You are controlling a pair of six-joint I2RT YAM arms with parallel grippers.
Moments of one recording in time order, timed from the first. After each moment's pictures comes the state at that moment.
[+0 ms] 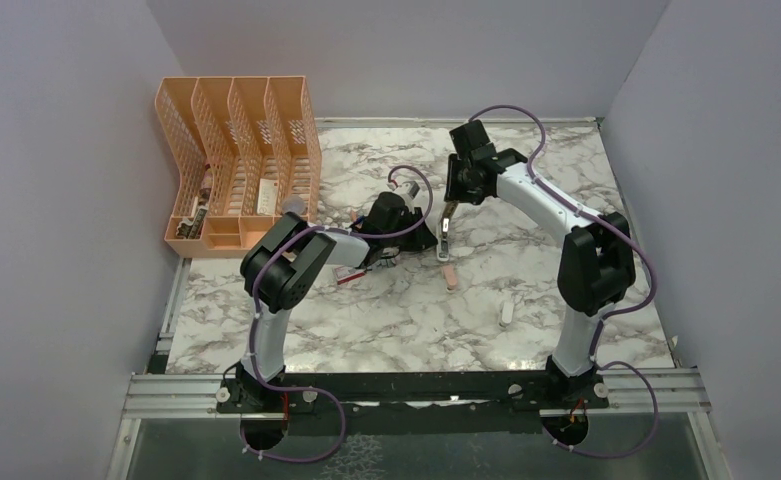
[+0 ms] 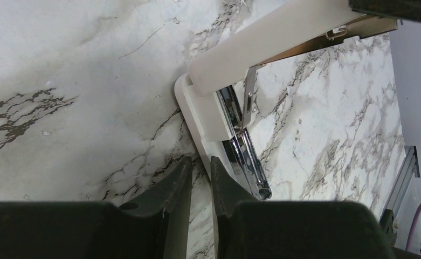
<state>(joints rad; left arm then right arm) -0.65 2.03 1.04 0.48 0.29 -0.65 0.45 1.88 1.57 -0.65 0.15 0.46</state>
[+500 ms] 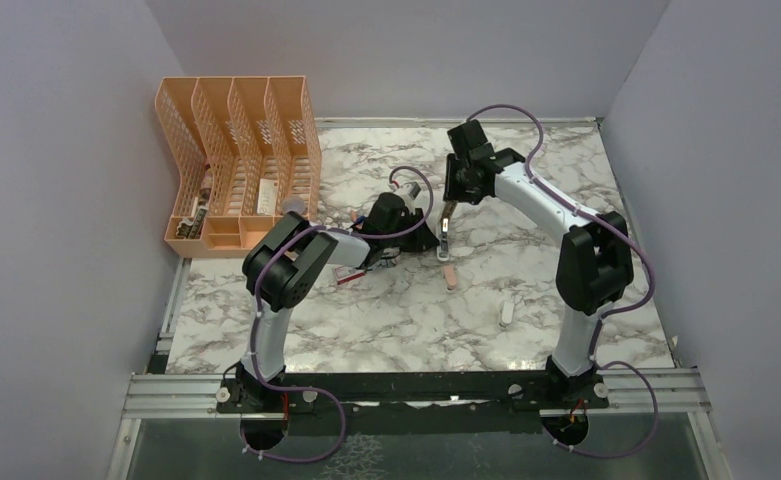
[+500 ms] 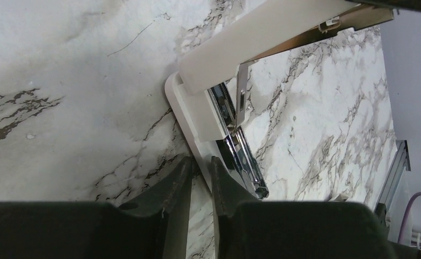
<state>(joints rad) -0.65 2.05 1.04 0.51 0.32 -0.66 0.47 1.88 1.58 -0.65 0.15 0.46</state>
